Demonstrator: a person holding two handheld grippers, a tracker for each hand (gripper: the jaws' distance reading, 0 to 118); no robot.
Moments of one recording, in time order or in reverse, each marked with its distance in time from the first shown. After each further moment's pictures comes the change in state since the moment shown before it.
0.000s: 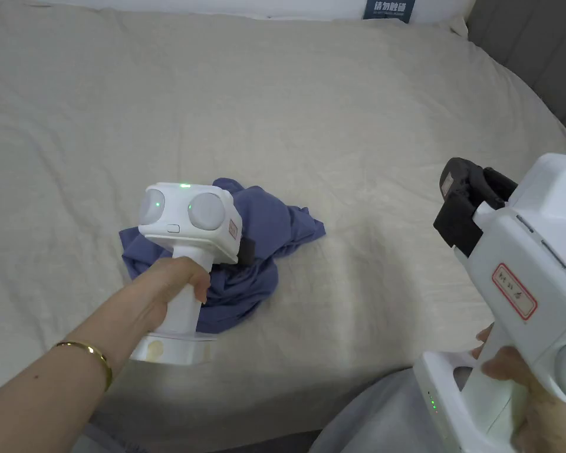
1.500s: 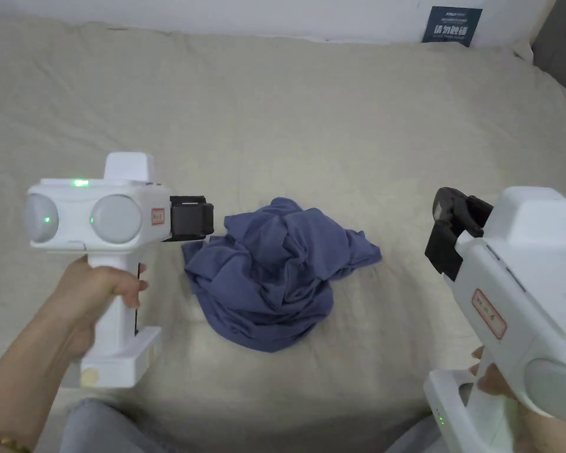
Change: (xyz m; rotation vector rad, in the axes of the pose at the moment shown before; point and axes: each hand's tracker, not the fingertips) left arm -0.124 -0.003 0.108 0.351 0.223 0.149; right arm -0.048 -0.017 -0.043 -0.033 0.096 0.108
